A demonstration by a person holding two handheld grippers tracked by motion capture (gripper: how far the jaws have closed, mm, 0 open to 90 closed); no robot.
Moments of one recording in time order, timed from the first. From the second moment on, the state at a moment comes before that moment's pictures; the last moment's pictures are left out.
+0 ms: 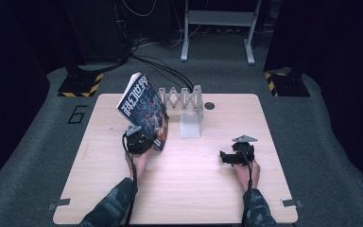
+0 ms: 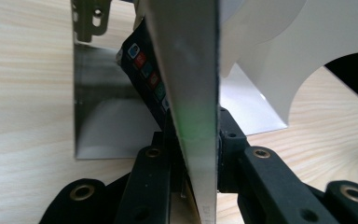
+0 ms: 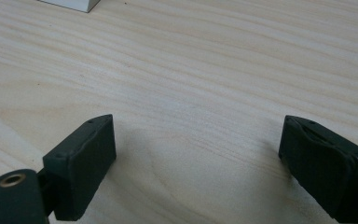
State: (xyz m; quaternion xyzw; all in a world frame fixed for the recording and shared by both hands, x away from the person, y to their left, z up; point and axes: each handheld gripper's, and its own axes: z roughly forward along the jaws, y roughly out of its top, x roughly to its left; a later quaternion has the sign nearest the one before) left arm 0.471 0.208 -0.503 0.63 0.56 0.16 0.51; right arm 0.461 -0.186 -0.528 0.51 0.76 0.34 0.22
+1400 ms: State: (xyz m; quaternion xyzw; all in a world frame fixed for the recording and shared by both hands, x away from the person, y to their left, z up) left arm 0.455 0.221 -0.473 0.69 0.52 0.22 0.46; right arm 0.462 -0.186 -0.528 0.50 0.76 0.34 0.22
